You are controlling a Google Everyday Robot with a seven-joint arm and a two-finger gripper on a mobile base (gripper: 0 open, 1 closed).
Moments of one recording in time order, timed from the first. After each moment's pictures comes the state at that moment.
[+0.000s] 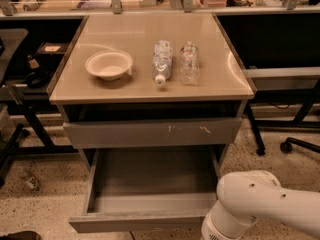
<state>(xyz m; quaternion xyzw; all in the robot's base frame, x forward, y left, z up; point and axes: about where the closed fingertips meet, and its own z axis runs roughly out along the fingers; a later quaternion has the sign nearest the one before) 0.272 -0.118 0.551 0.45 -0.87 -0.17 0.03</state>
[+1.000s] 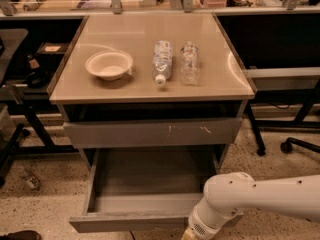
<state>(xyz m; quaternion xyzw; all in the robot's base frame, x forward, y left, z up) 0.319 -0.091 0.479 0.41 -0.89 -0.19 0.00</state>
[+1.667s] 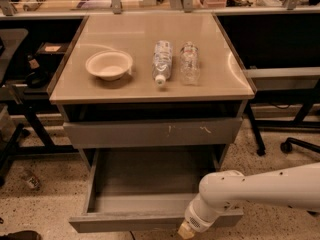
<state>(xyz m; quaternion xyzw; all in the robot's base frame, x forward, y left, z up) 0.349 -0.084 0.443 0.41 -0.89 -0.19 -0.01</state>
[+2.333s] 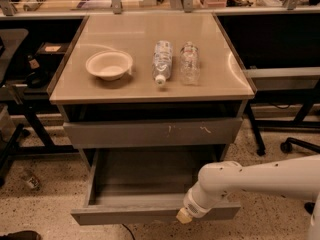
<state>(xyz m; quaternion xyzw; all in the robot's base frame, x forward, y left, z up) 0.398 -0.082 0.438 0.41 -0.89 -0.18 -0.05</state>
